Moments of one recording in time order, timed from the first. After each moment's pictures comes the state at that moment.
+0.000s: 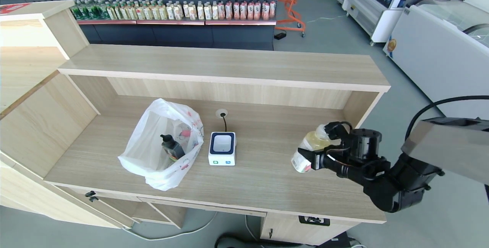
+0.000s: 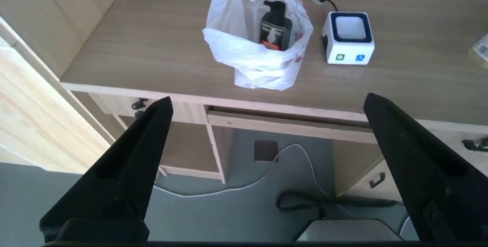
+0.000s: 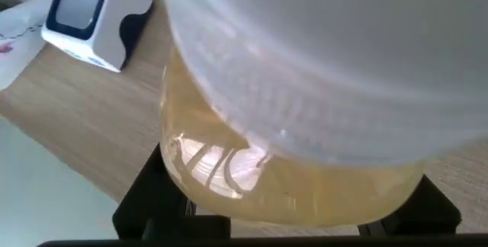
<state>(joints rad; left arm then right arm) 0.00 0.00 0.00 0.00 0.00 0.00 0.28 2.24 -0.77 -1.20 0.24 0.05</state>
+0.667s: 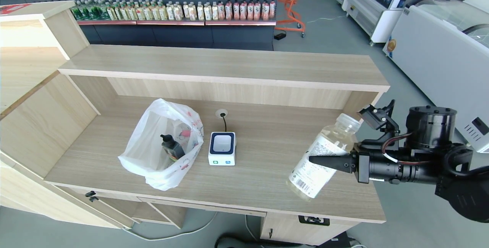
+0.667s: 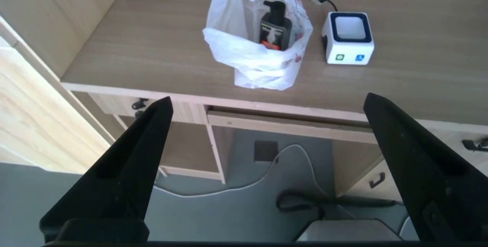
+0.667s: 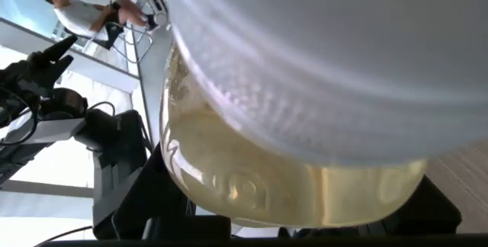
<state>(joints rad) 0.00 0.00 0.00 0.00 0.00 0.00 0.27 1.75 -0.59 -0.88 0.92 0.19</state>
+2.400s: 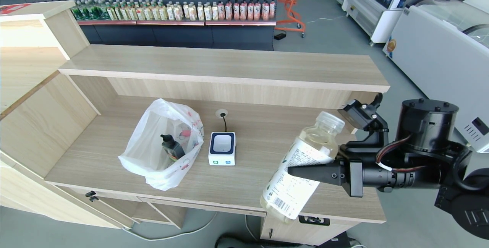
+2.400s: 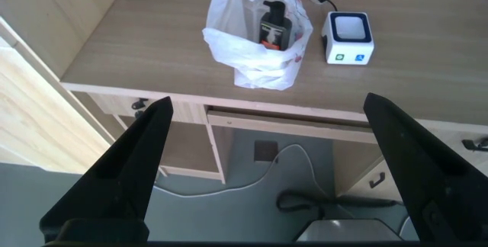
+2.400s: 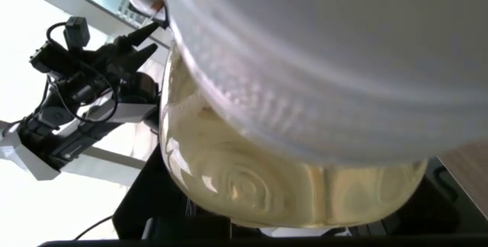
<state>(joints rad) 0.00 0.00 0.00 0.00 0.00 0.00 0.48 1.68 -0.62 -0.88 0.91 0.30</state>
